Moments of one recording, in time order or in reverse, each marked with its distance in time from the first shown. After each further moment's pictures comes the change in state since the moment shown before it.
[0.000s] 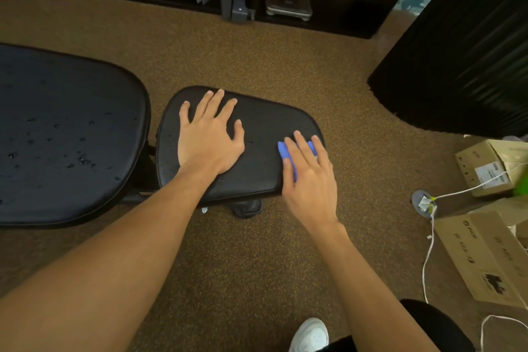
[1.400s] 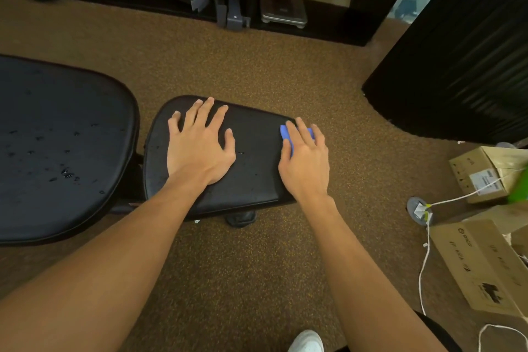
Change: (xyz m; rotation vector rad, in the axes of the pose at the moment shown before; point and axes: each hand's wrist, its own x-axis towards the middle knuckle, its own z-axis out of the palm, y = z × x) left_hand 0.005 0.004 -0.004 0.069 -0.040 -0.006; right_hand 0.064 0.007 0.008 0.042 0.004 0.105
